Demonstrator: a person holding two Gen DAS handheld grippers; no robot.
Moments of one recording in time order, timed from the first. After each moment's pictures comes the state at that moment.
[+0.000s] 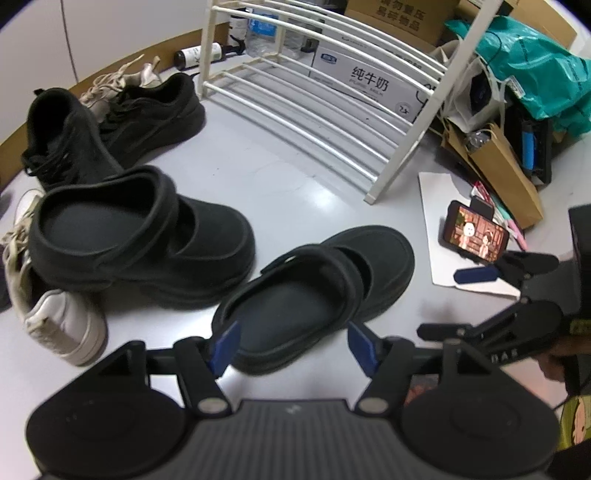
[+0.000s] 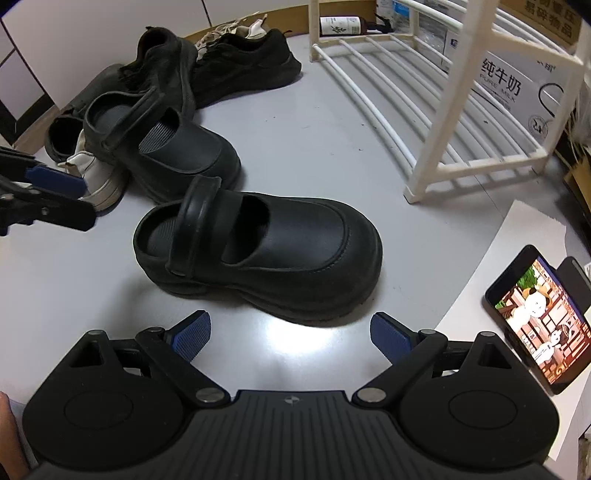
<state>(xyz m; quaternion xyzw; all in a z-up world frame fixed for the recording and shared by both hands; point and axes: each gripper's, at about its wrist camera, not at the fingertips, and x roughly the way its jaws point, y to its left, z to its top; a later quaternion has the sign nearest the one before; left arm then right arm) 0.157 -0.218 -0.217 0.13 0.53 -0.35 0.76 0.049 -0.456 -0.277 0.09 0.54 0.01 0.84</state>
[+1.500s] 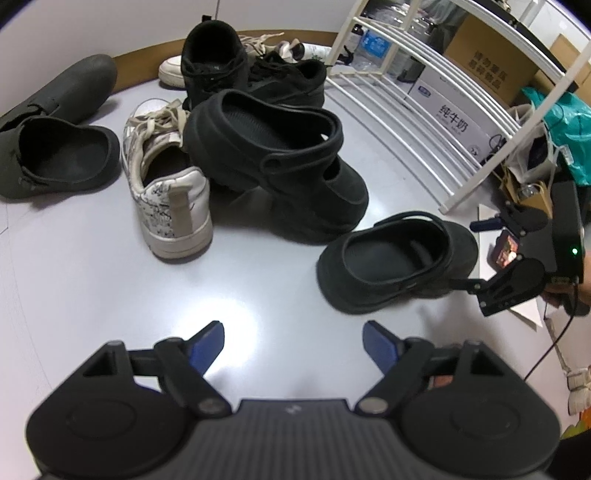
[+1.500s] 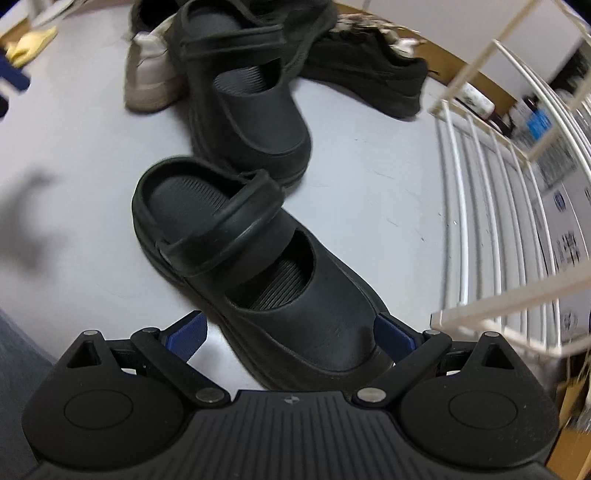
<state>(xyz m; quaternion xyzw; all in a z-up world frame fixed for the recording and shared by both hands) 0.141 -0.081 -0.233 0.02 0.55 -0.25 0.80 0.110 -0.405 -0.303 -0.21 0.53 0.15 0.81</state>
